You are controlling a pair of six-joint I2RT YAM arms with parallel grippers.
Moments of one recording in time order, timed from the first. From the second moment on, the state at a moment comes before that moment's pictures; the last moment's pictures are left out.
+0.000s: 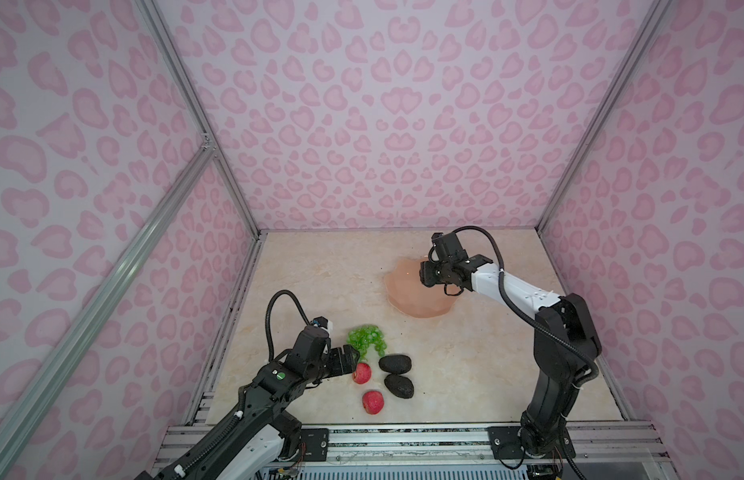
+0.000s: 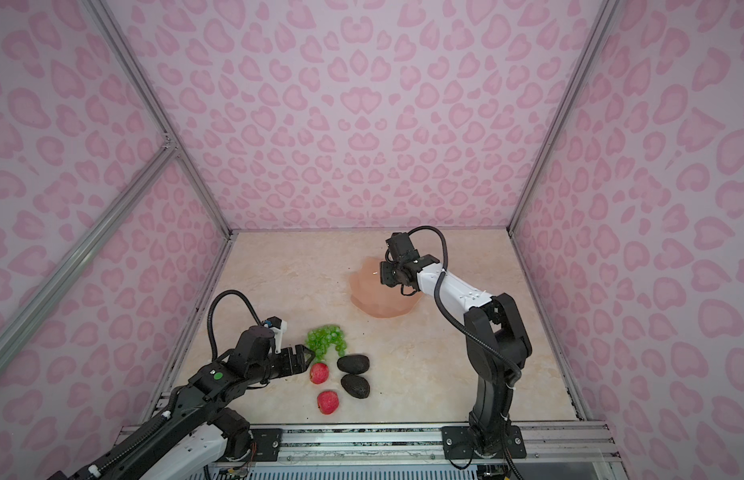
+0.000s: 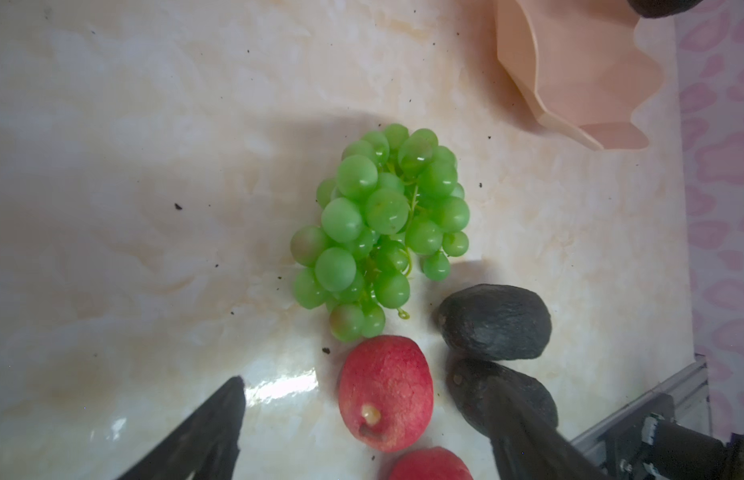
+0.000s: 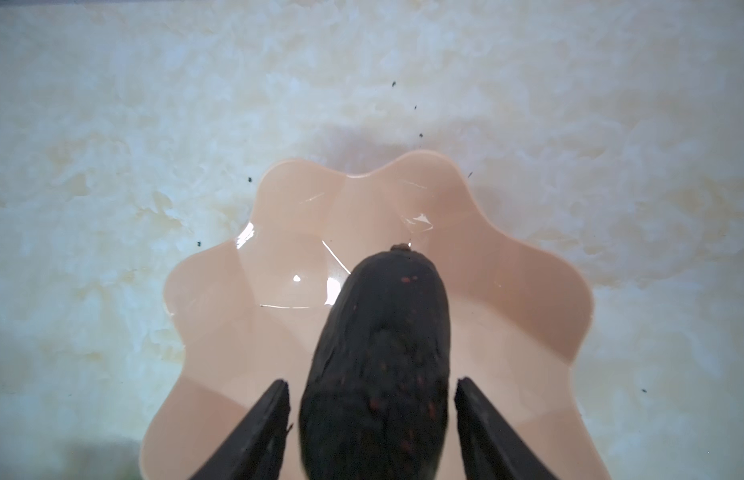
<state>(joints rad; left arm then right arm) -0.56 0.77 0.43 -0.54 0.12 -0.69 0.47 1.81 1.41 -0.46 0.06 0.36</state>
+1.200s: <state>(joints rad) -0.71 1.06 0.42 -0.38 0.06 -0.72 0.43 1.59 1.20 -0.35 -0.03 0.39</state>
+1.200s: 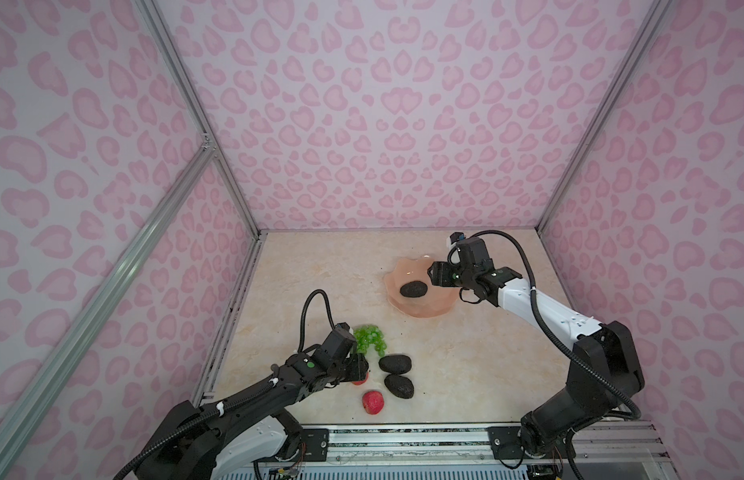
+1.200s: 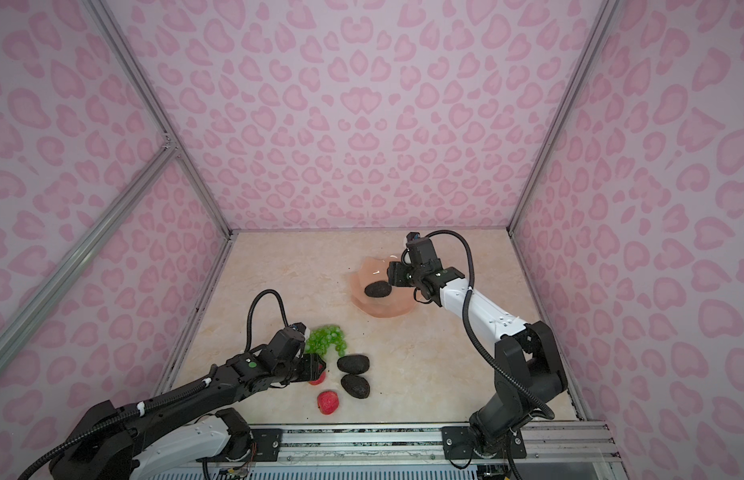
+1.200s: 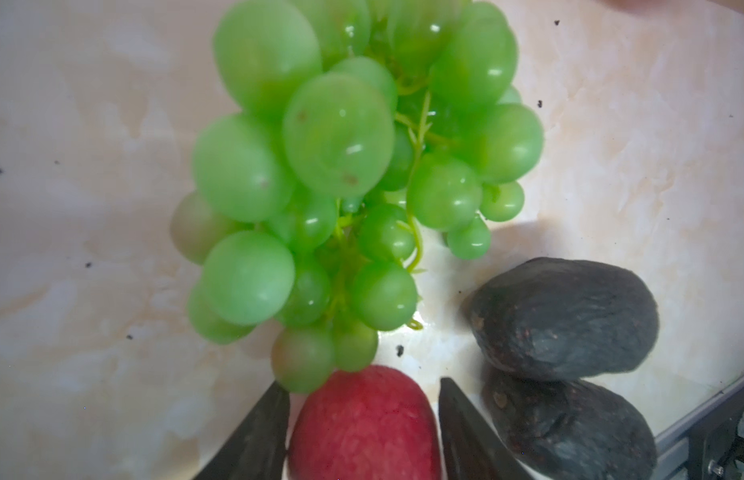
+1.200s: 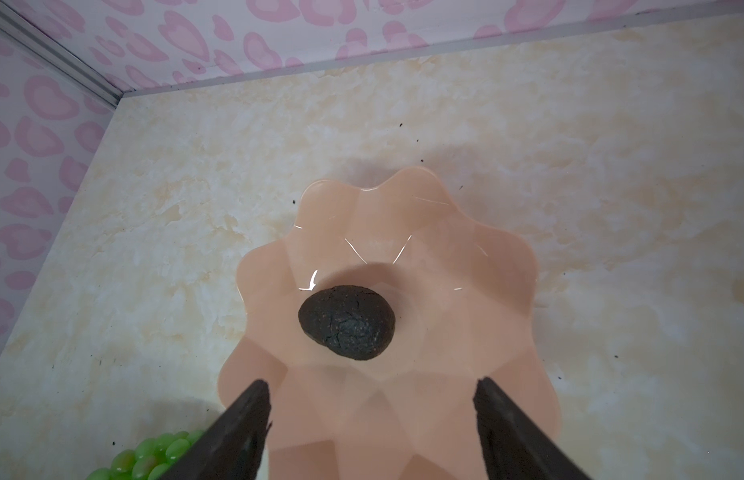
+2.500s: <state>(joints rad) -0.72 1.88 1.43 -0.29 0.15 -0.39 0.35 1.08 0.78 -0.35 0.03 0.45</state>
